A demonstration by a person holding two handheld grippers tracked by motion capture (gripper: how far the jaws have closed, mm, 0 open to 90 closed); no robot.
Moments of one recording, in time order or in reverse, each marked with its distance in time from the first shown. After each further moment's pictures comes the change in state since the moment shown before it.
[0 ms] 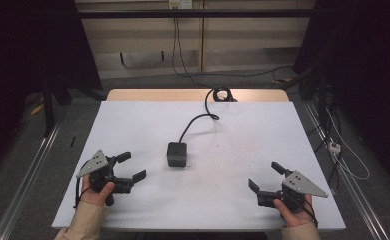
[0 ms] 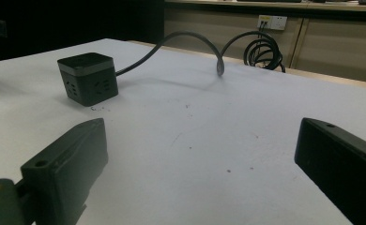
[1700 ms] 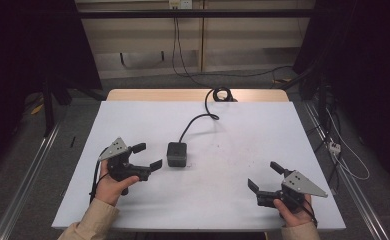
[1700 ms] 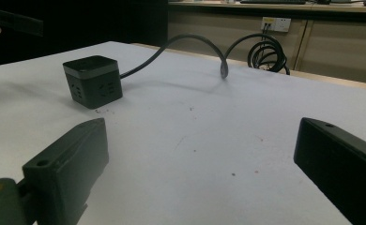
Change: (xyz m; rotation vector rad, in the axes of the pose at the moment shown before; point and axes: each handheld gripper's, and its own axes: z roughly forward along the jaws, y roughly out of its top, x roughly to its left) left arm -0.007 0.024 0.047 0.055 -0.004 -0.017; right arm 0.000 0.000 0.000 -0.010 0.016 0.000
